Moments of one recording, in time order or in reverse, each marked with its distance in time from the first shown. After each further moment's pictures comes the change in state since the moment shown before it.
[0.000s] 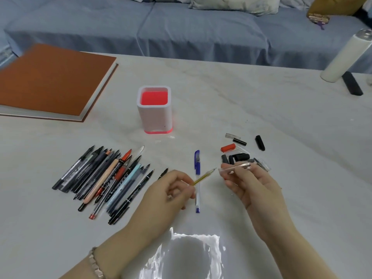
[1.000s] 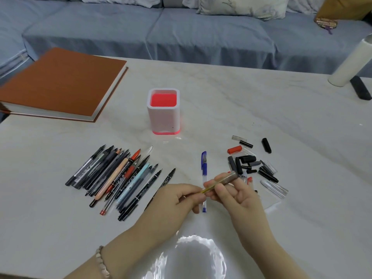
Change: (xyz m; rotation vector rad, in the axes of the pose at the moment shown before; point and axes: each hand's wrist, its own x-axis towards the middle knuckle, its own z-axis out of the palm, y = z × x) left_hand -0.009 0.006 -0.005 0.146 -0.129 0.037; right_hand -0.019 0.028 0.019 -0.180 -0.212 -0.160
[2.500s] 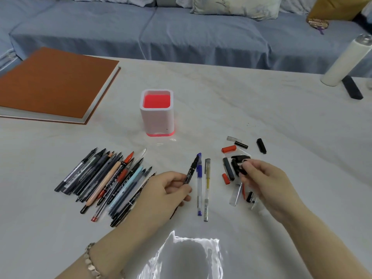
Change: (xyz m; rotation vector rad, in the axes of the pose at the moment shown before) left_hand 0.018 0.002 -0.002 -0.224 0.213 -0.165; right_hand 0.046 -0.021 -0.057 -0.105 0.232 0.218
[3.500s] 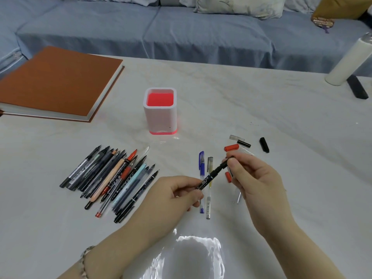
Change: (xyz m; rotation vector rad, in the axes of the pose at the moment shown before) left_hand -0.023 0.020 -0.001 0.007 -0.130 0.058; right_hand -0.040 -0.008 0.039 0.048 -0.014 -0.263
